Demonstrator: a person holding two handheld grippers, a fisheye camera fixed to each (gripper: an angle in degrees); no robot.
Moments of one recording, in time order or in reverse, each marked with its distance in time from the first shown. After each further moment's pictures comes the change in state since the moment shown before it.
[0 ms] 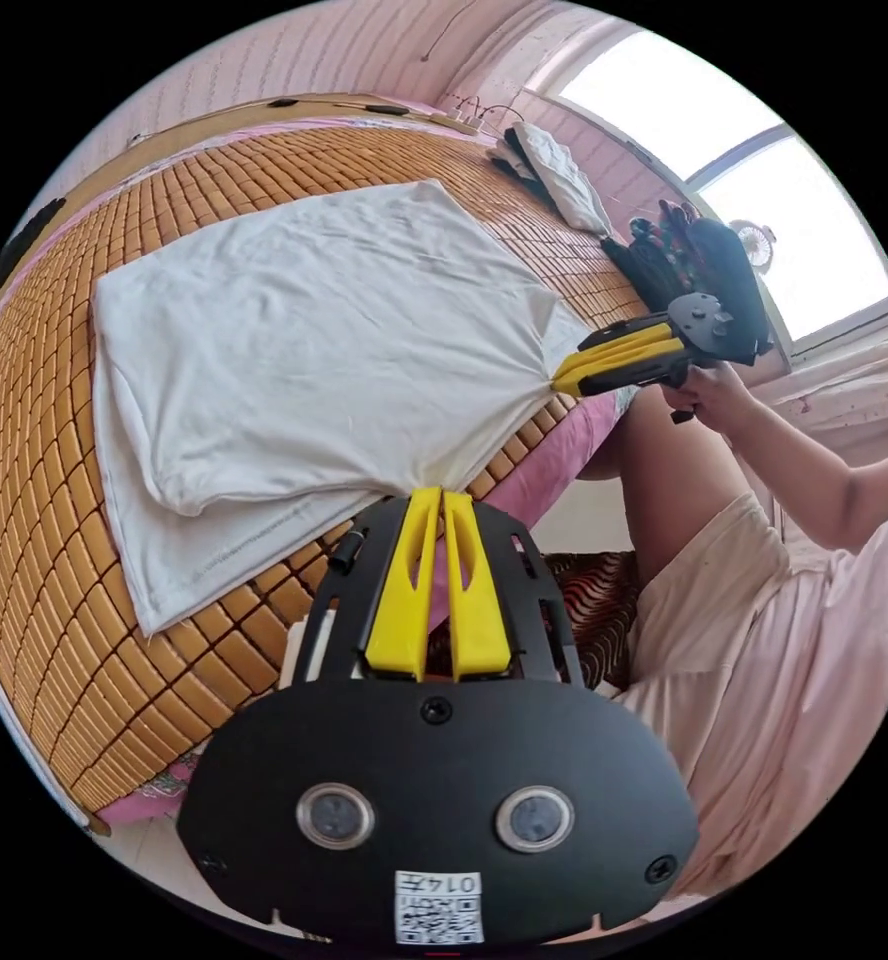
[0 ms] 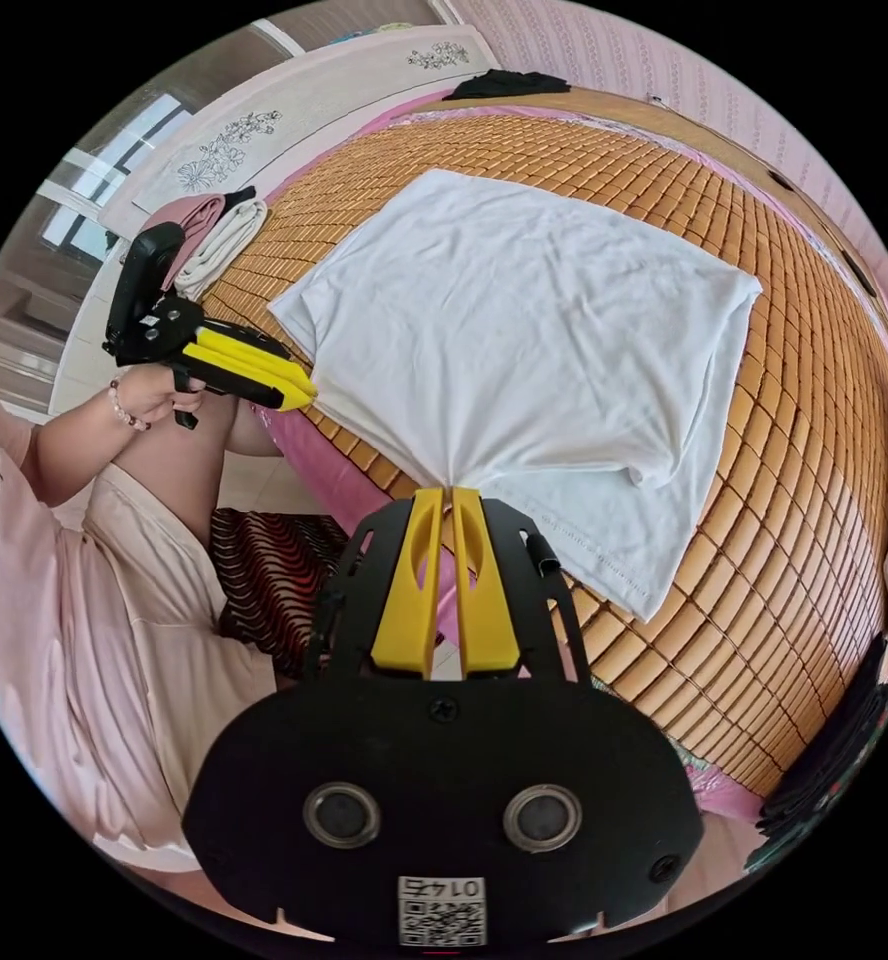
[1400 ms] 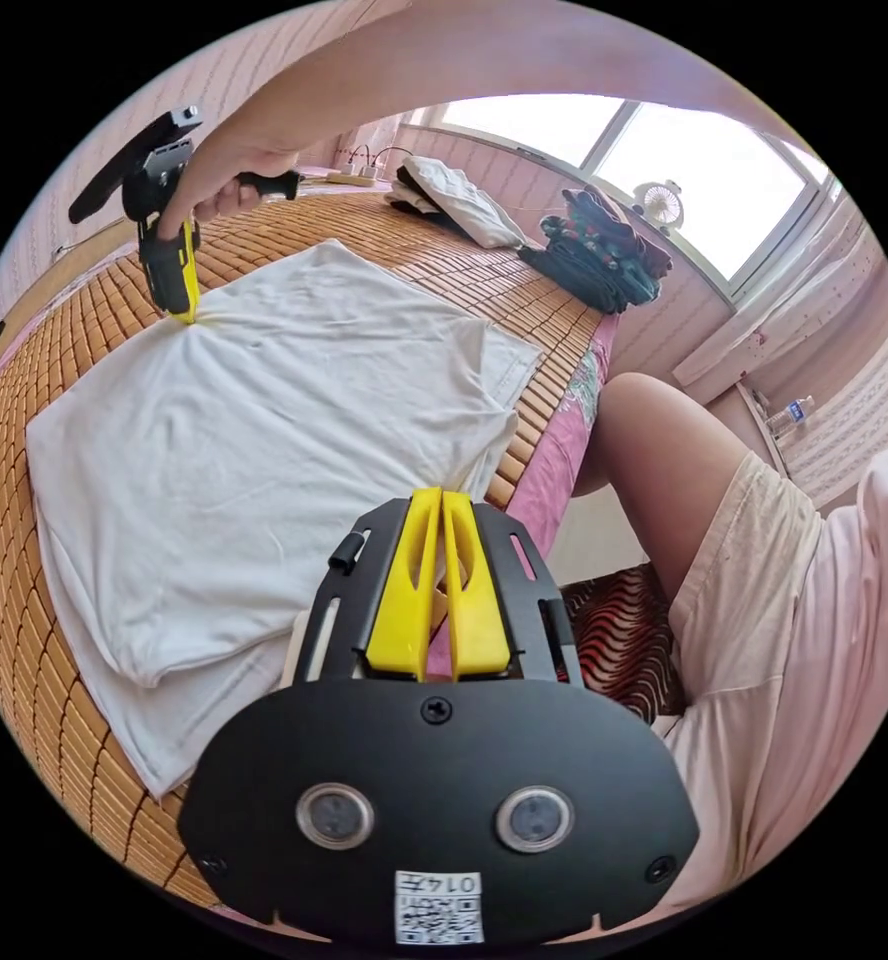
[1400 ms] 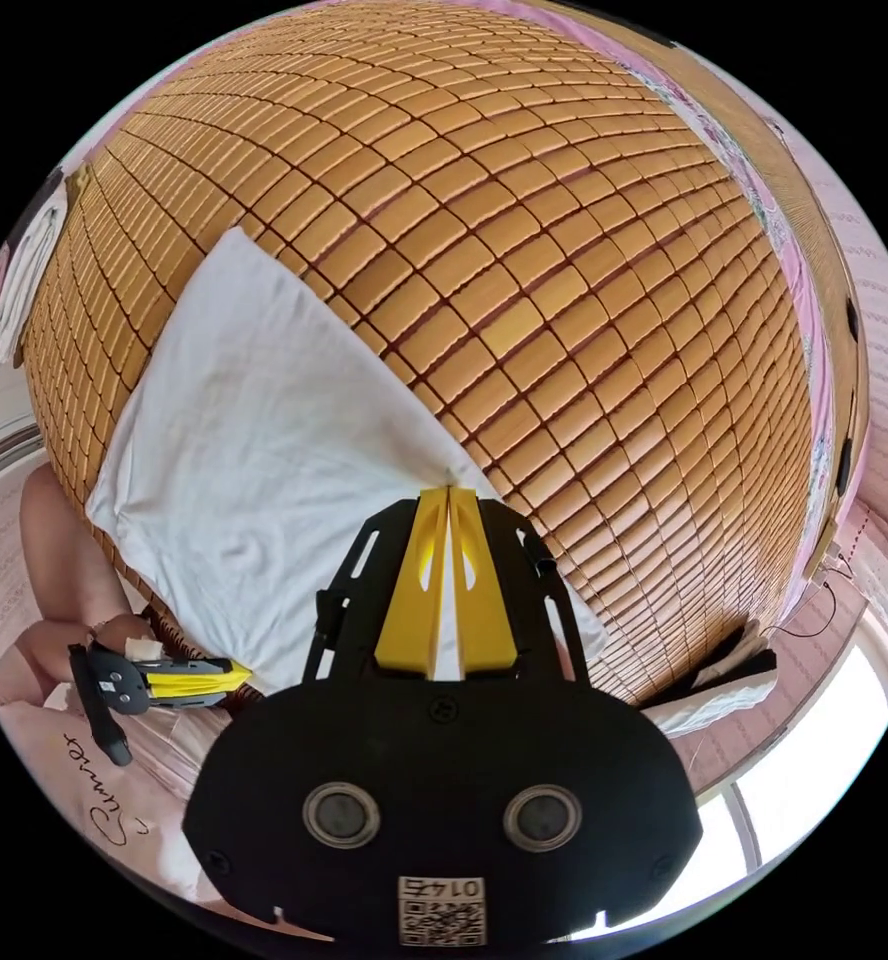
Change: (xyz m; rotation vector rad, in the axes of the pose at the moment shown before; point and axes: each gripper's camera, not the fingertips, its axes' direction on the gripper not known) left arm 0.038 0.007 0.082 0.159 0.009 0.274; right arm -0.012 -0.404 0.066 -0.470 0.376 -0.102
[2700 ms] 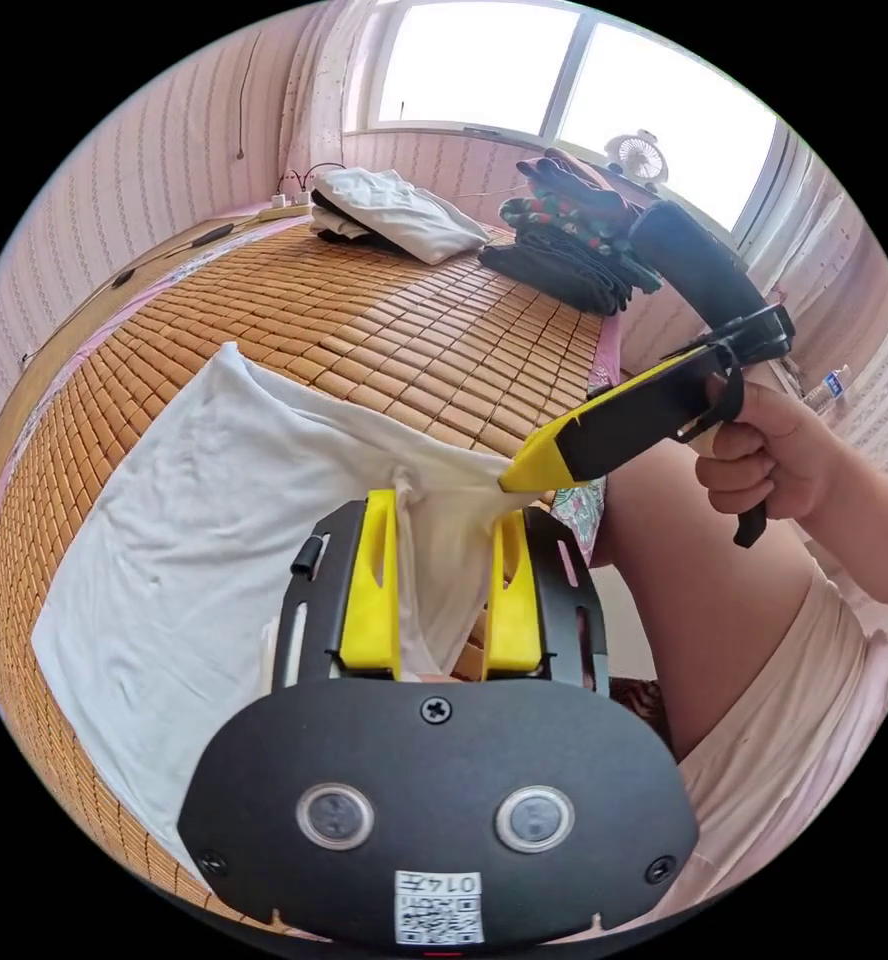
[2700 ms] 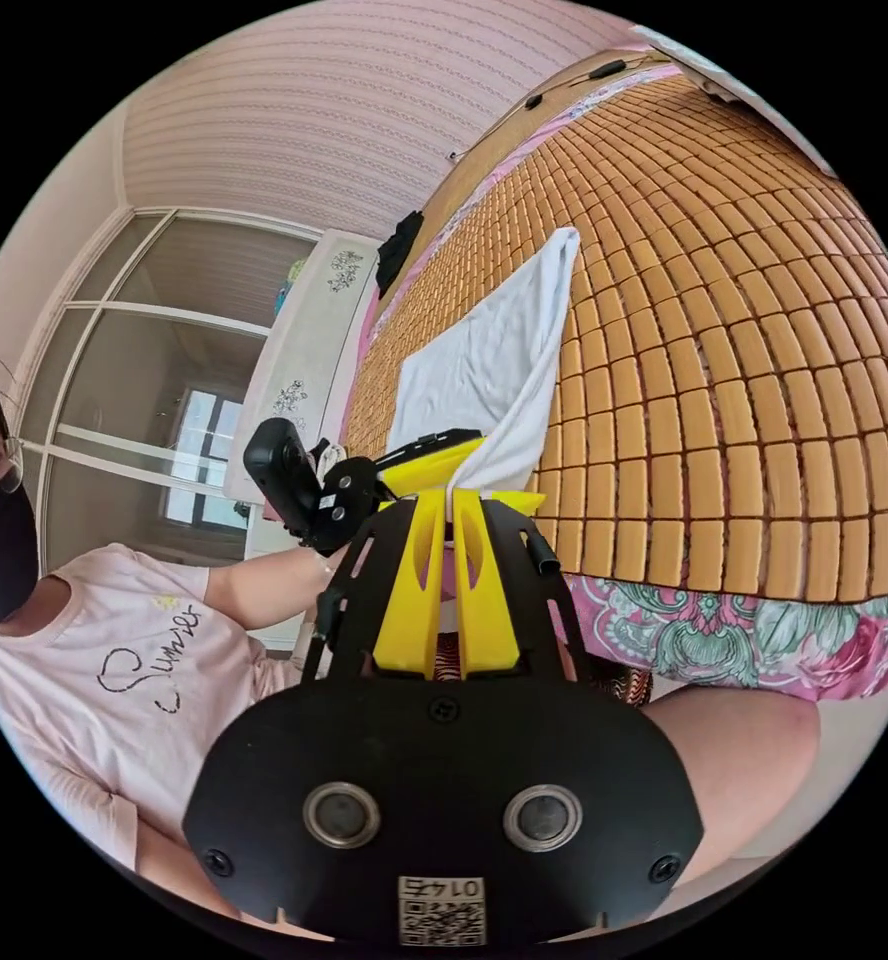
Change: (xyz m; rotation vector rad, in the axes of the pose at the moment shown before) left arm 0.123 -0.120 0.095 -0.016 -0.110 0.152; right arm 0.086 0.649 0.301 0.861 -1.056 0.564
